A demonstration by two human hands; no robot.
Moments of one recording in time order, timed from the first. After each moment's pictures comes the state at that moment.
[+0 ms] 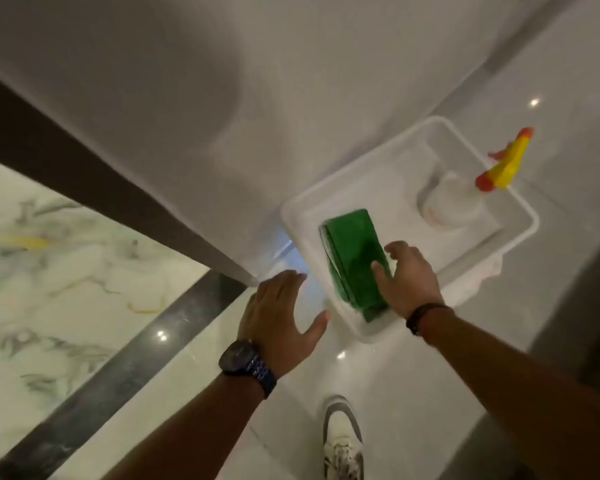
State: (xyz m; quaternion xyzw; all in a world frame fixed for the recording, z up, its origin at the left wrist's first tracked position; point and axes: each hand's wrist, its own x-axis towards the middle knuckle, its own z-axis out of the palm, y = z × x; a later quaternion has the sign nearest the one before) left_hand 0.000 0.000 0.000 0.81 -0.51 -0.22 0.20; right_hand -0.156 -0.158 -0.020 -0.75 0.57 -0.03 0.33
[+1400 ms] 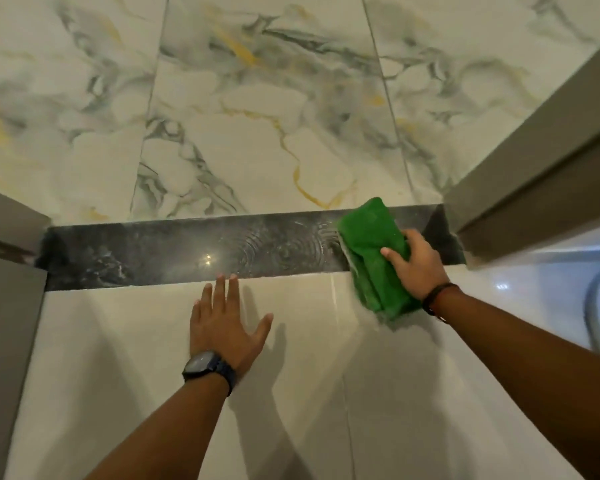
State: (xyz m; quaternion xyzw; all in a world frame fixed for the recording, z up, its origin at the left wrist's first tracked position) left_hand 0.150 0.405 -0.429 0.98 -0.09 -0.15 0.08; right_hand 0.138 0.082 -0.389 -0.87 0.27 0.03 0.42
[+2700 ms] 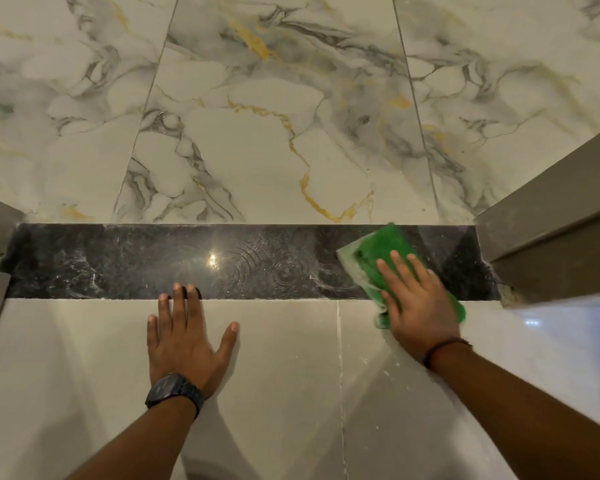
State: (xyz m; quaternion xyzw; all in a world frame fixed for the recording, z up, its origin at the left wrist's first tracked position) left_hand 0.175 0.429 -0.489 1.00 -0.01 -0.09 0.05; right_hand 0.140 0.074 -0.467 -0.99 0.05 0.06 0.11
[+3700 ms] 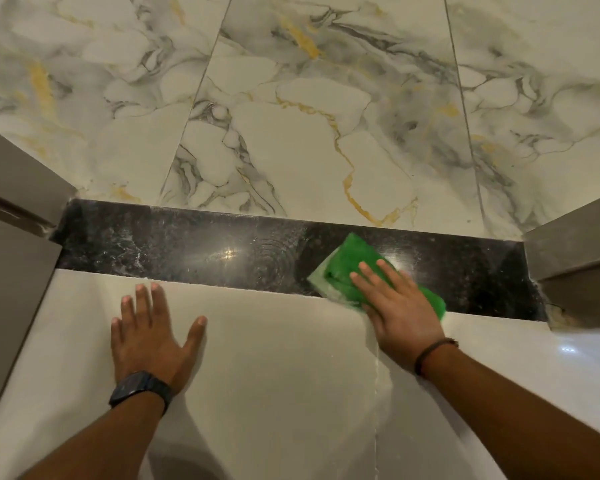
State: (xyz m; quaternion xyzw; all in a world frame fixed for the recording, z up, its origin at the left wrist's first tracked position) left_hand 0.175 0.522 -0.492 0.99 0.08 -0.09 0.03; right_hand 0.165 0.144 -0.471 -0.99 -0.10 0.07 0.12
